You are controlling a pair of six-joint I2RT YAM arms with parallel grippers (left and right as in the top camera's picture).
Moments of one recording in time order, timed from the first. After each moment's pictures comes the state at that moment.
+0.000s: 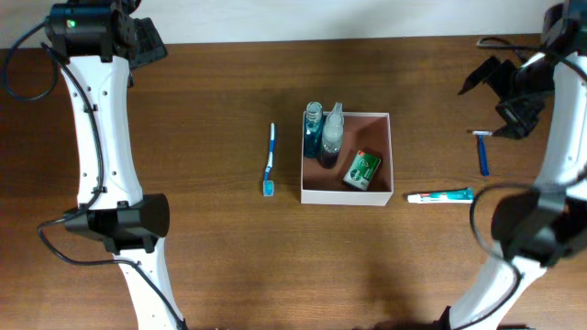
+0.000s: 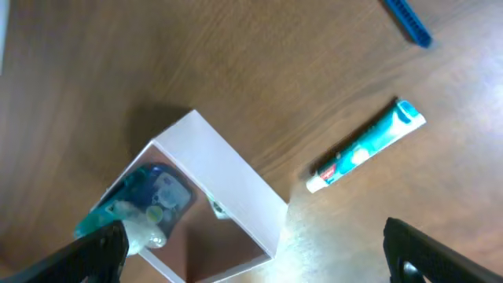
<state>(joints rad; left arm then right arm) 0.01 2.28 2.82 -1.56 -0.35 -0.38 -0.29 2.10 2.34 -1.69 -0.27 0.58</state>
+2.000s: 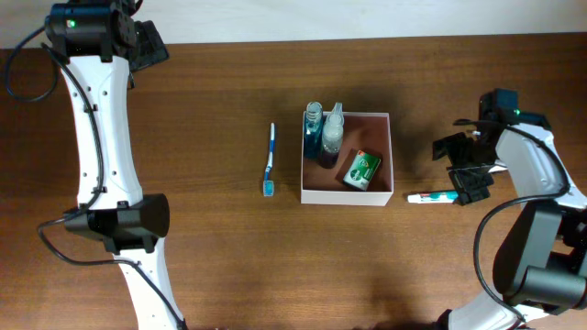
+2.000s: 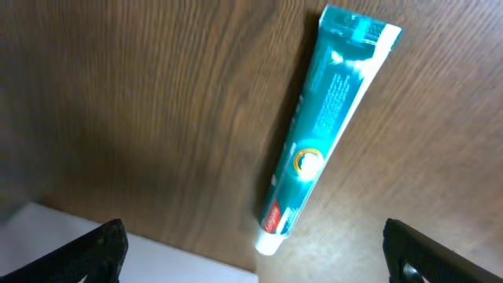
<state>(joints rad) 0.01 2.28 2.82 -1.58 -0.33 -0.38 -0.24 1.83 1.32 -1.01 -0.15 1.06</state>
